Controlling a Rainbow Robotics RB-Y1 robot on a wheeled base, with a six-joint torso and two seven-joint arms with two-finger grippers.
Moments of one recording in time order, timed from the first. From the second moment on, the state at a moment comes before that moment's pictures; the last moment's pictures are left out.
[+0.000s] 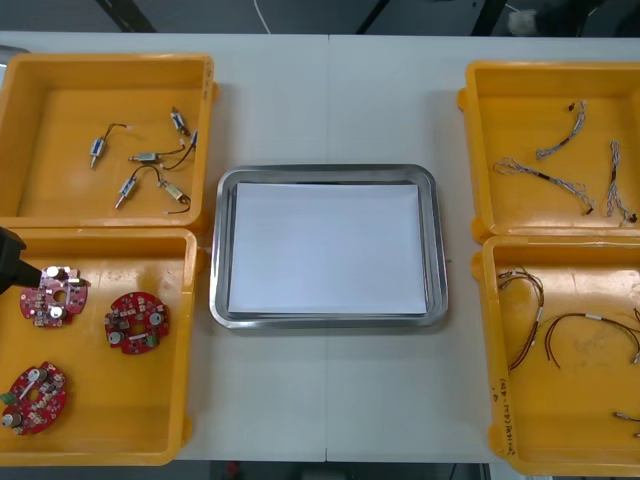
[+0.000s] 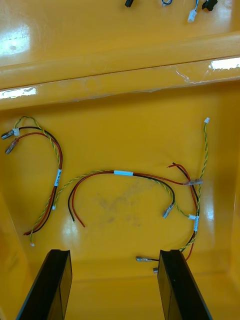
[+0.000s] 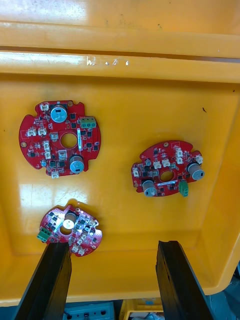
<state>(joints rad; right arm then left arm) -0.08 -0.76 -0.45 -2.15 -0.90 1.92 1.28 -0.13 0.90 0.31 -2.18 1.05 1.91 -1.11</state>
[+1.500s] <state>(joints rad) -0.08 -0.76 -0.45 -2.15 -0.90 1.92 1.28 -0.13 0.90 0.31 -2.18 1.05 1.91 -1.11</state>
